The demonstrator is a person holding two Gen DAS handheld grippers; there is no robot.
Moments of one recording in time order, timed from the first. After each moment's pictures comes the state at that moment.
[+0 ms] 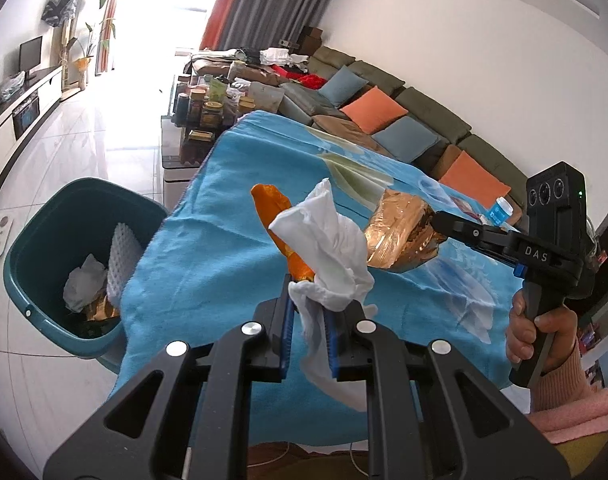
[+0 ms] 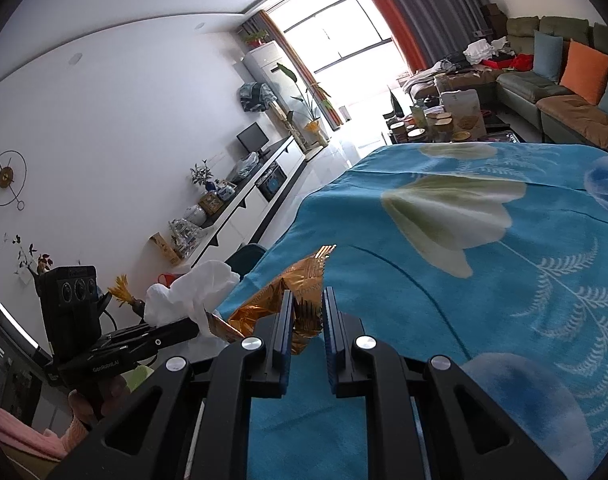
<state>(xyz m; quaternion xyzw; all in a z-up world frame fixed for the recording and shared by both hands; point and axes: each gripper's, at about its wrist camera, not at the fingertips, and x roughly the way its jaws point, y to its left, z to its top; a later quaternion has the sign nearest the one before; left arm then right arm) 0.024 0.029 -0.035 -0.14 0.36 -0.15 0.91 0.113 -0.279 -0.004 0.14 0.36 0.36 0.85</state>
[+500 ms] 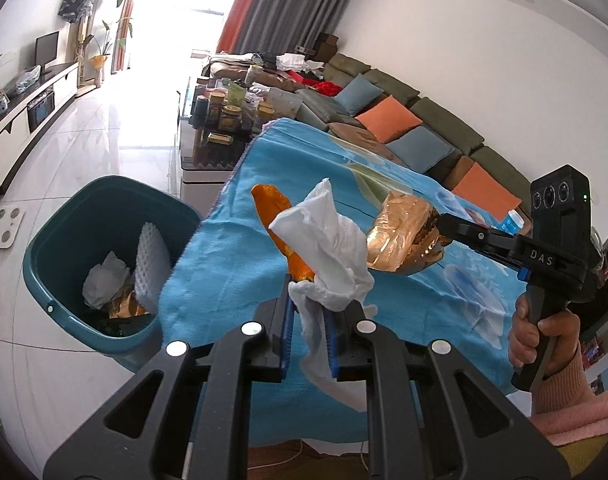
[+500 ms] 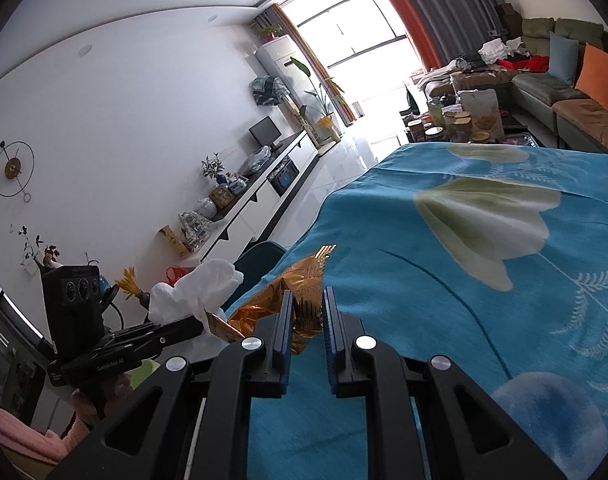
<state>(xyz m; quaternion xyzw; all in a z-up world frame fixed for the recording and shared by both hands) 0.017 0.053 -0.032 -0.15 0.35 -0.12 0.92 0.121 -0.252 -0.004 0.14 0.36 0.38 0.84</state>
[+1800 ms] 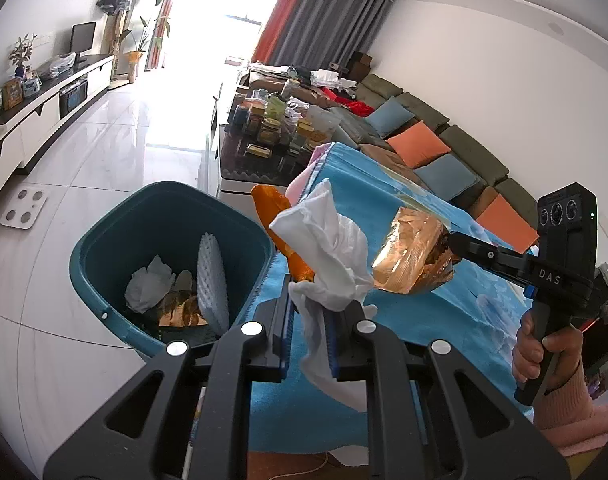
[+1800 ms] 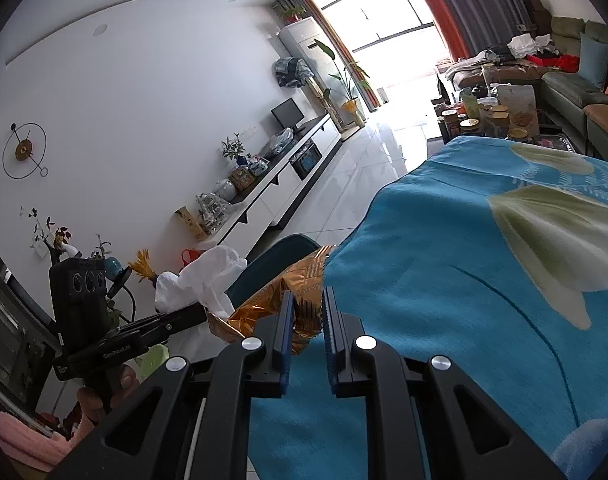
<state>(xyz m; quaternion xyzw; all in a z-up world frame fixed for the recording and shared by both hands) 0.013 0.111 -0.032 -0.18 0.34 -0.07 0.92 0.137 -0.205 -0.003 0.12 0.38 0.42 0.82</state>
